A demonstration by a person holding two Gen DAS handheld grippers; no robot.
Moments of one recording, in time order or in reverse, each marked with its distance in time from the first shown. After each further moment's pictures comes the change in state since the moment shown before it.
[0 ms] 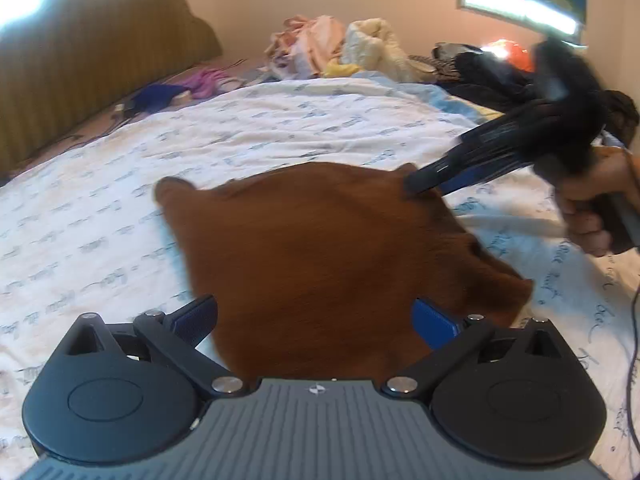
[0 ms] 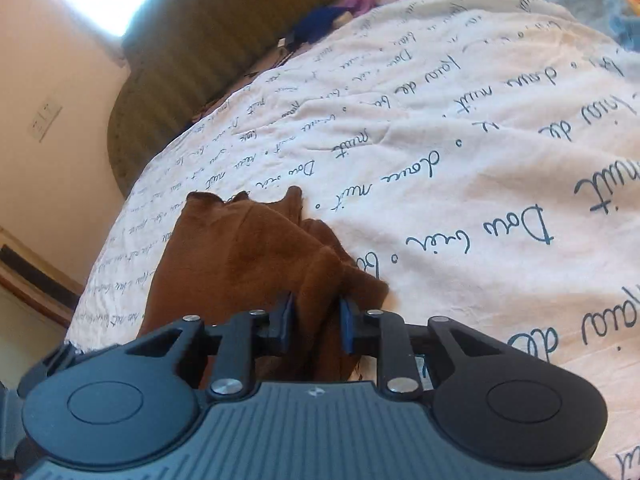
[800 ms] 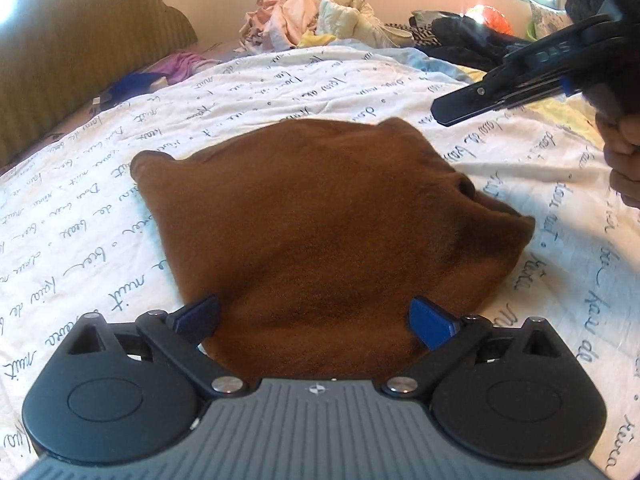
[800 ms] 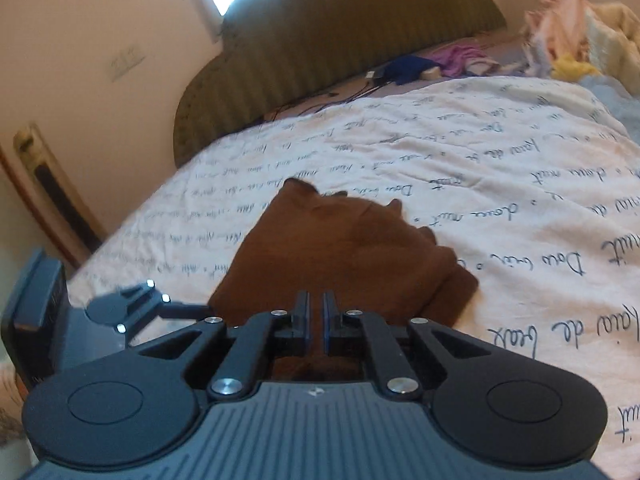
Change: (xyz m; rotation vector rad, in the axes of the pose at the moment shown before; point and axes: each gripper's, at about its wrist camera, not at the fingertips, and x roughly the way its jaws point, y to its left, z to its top) left arm 0.012 0.005 -0.028 0.100 0.077 -0.024; right arm -0.051 0.087 -0.060 -0.400 -0.066 -0.009
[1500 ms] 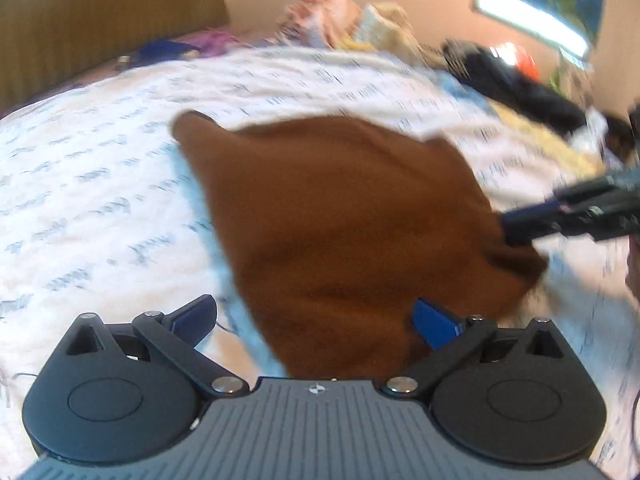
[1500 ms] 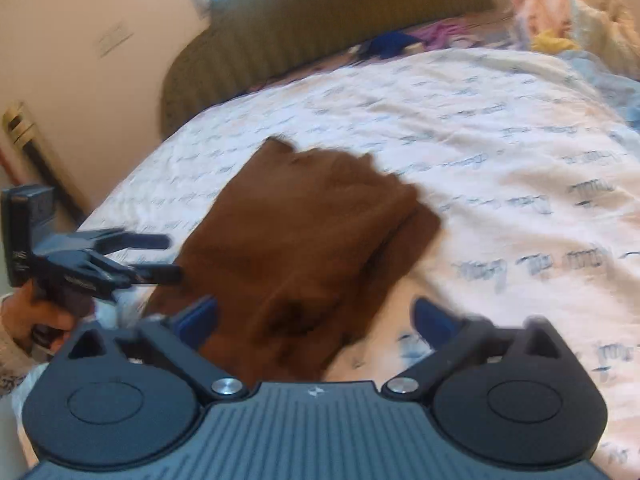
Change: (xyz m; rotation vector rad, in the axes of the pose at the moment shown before) left arm -0.017 0.066 -0.007 -0.327 -0.058 -0.039; right arm -0.022 -0.032 -0.027 0.090 0.009 -0.045
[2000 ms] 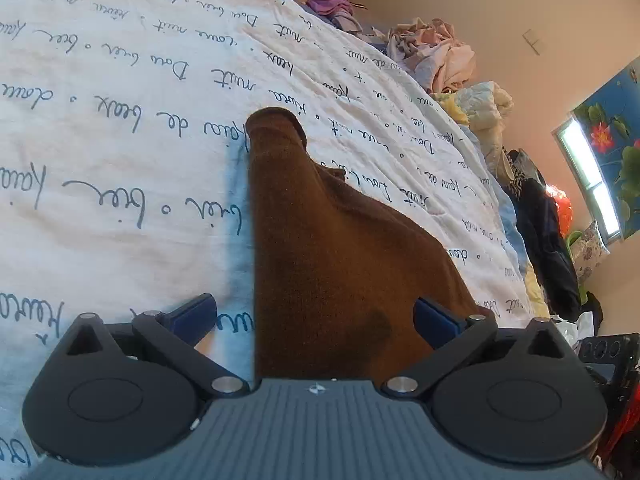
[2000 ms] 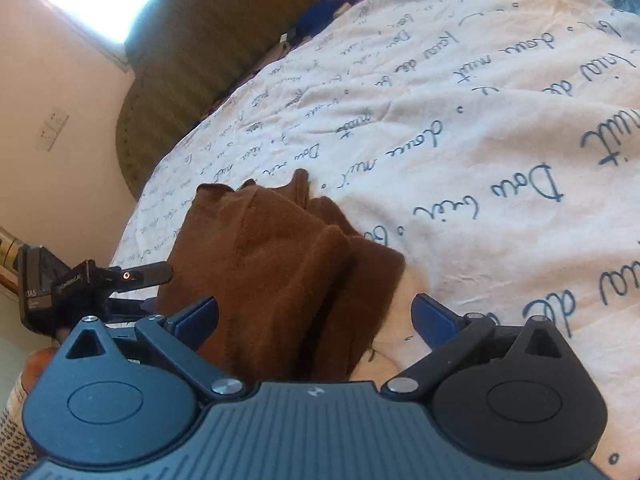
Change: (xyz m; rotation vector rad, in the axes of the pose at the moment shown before) left arm 0.079 0.071 0.064 -0.521 0.149 -0.120; right arm 0.086 -0.060 0.039 0.323 0.068 0.105
